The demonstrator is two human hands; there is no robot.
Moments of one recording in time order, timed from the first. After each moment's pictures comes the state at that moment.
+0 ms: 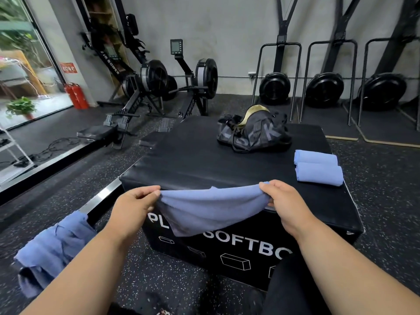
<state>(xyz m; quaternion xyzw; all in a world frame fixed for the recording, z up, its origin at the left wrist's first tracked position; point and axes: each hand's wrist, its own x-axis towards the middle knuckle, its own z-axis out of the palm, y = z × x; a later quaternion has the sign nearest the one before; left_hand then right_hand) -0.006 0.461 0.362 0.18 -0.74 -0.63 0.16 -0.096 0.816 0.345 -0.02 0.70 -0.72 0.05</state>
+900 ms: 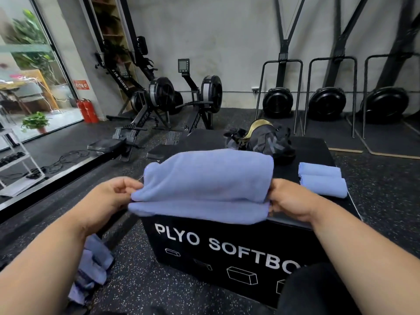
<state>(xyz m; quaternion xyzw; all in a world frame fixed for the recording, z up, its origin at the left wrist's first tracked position) 0.025 0.402 0.455 0.08 -0.79 -0.60 0.07 -0.105 0.814 0.413 -0.18 0.73 -0.61 0.24</state>
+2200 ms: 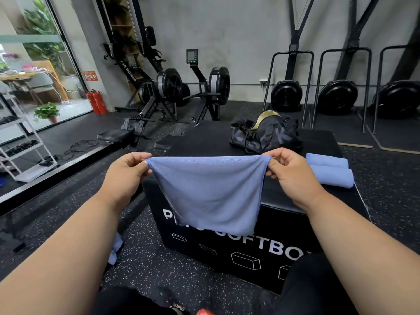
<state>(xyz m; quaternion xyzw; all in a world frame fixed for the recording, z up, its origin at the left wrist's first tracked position) 0.010 0.419 0.442 0.16 -0.71 -0.65 0.23 -0.082 0.796 0.423 -0.15 0.73 -0.67 -0.06</state>
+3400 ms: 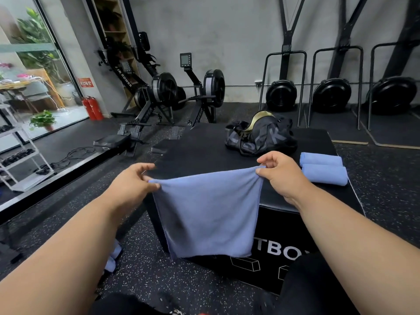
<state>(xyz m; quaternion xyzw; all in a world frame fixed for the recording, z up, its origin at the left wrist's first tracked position) 0.006 0.428 0.437 0.16 -0.87 -0.45 0.12 -0.100 0.799 0.414 -0.08 0.79 -0.61 -0.03</state>
